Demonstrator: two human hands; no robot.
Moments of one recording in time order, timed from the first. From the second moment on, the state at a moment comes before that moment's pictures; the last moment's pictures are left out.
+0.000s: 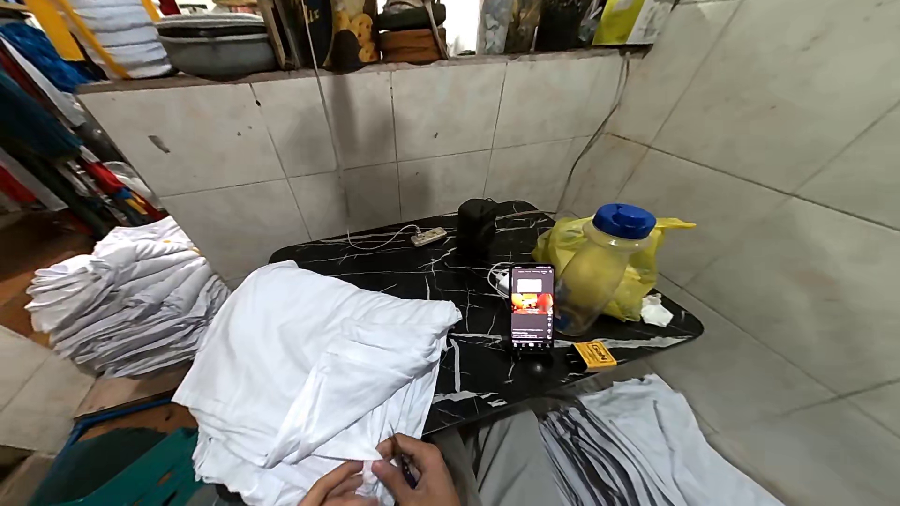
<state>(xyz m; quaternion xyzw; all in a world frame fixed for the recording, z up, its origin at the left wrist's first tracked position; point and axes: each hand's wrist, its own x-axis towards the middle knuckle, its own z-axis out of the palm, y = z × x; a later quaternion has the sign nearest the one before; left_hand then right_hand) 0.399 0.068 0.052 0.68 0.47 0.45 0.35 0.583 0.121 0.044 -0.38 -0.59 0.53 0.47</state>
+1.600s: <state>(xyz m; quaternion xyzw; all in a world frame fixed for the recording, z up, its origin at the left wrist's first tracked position) 0.423 0.064 0.057 0.68 0.52 0.48 0.22 0.587 0.113 0.044 -0.36 -0.52 0.60 0.49</state>
